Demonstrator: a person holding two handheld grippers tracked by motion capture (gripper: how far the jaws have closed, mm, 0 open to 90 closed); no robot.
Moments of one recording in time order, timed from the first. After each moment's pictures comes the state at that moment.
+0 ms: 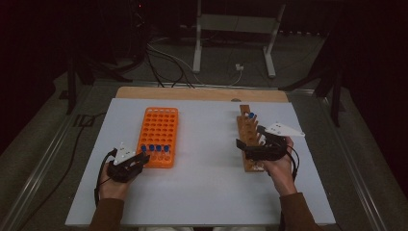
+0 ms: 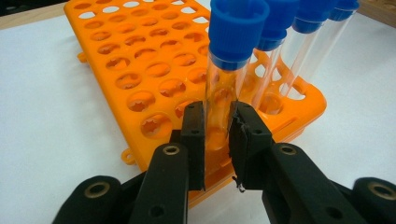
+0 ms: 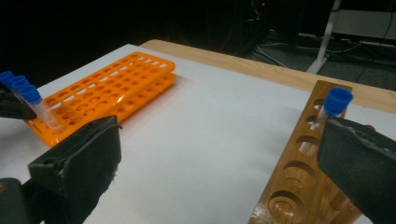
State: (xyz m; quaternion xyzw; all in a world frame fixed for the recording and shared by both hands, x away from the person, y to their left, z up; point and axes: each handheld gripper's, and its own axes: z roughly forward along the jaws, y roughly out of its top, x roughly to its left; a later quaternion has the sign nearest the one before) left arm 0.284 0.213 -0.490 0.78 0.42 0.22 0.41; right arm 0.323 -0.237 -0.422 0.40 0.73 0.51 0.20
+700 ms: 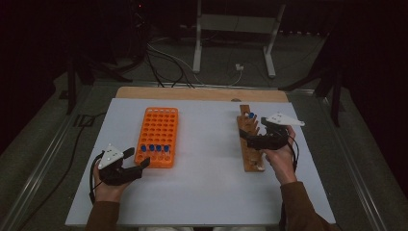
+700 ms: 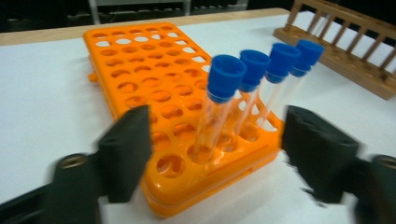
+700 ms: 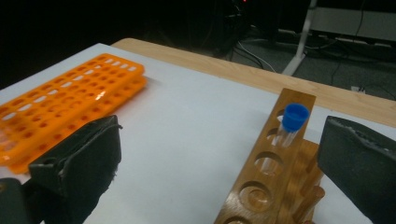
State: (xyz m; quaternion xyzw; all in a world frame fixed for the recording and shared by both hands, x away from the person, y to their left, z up) left arm 0.268 0.225 -0.477 0.72 0.45 0.21 0.48; right arm 0.355 -0.243 -0.419 0.43 0.73 0.48 0.22
